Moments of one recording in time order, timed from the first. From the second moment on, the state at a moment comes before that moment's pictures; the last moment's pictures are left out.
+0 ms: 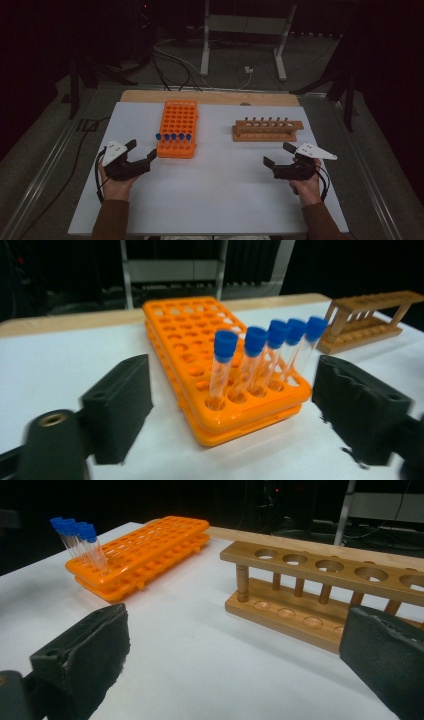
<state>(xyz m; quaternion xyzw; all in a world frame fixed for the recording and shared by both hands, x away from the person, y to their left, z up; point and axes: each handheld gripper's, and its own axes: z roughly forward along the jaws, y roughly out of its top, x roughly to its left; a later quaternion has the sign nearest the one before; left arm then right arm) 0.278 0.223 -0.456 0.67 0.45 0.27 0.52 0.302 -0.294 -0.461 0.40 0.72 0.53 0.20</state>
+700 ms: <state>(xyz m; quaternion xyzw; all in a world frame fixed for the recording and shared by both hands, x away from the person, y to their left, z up) 0.242 0.238 -0.467 0.68 0.45 0.30 0.50 0.280 -0.306 -0.468 0.40 0.70 0.55 0.23</state>
